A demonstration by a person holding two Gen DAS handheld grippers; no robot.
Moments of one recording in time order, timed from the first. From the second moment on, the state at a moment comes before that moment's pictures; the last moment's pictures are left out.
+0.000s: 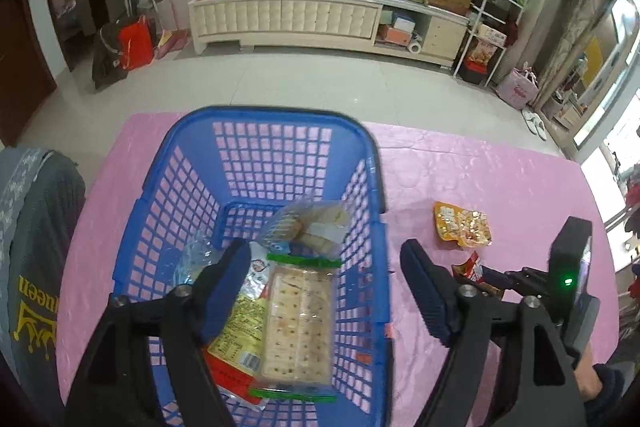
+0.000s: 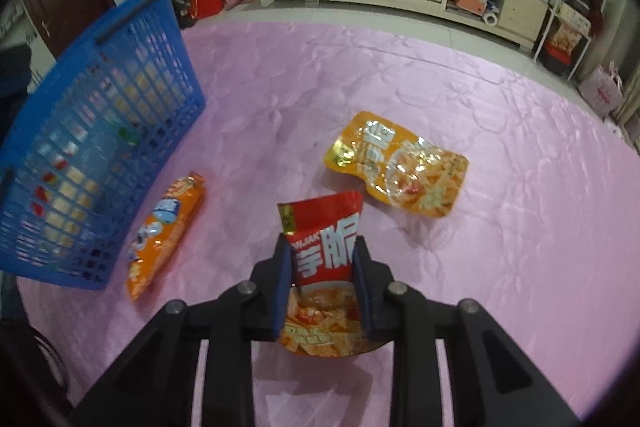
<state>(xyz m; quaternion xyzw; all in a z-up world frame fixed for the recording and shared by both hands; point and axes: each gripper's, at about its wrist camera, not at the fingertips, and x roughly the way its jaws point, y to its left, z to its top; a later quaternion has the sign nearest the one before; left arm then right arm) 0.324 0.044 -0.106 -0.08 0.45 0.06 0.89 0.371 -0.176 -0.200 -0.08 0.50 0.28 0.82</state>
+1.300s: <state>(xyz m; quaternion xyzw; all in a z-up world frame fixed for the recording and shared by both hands) 0.440 -0.120 -0.194 0.02 0.55 -0.08 0.83 0.414 -0.278 -0.166 0.02 0.44 0.21 0.87</state>
